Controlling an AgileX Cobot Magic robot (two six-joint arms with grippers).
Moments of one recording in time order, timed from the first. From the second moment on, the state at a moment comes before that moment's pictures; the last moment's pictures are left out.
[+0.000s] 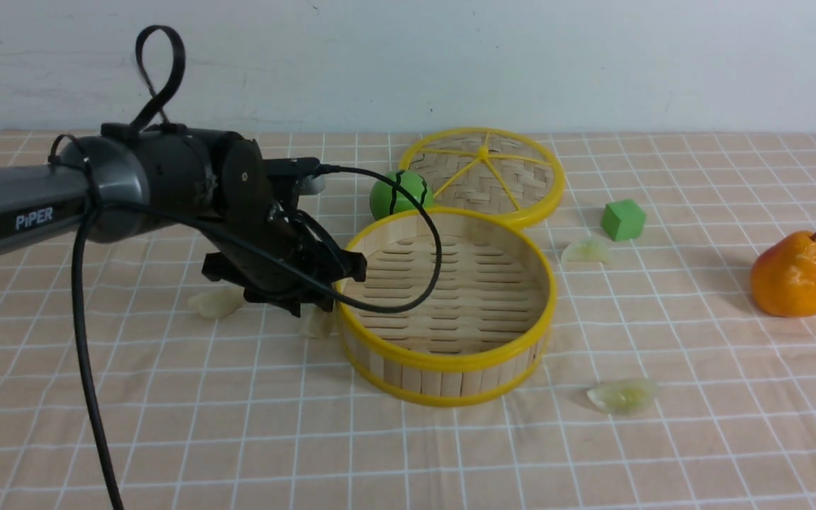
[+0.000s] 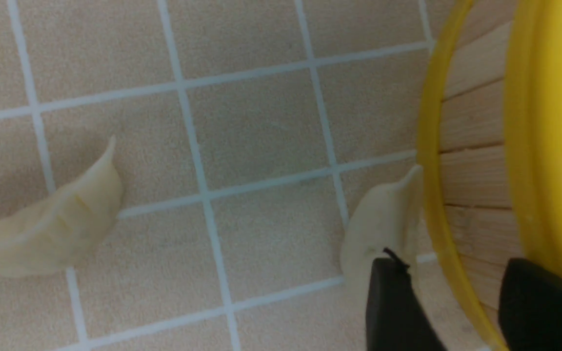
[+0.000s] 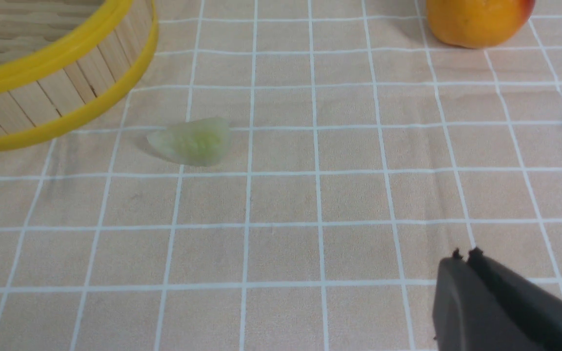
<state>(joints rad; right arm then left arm) 0.10 0.59 -0.34 -0.07 0.40 0.18 -0.34 2.00 -1.47 -0.12 0.61 -0.16</state>
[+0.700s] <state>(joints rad) 0.10 0.59 -0.34 -0.06 0.39 0.18 -0.34 2.06 -1.47 -0.10 0.58 -0.16</state>
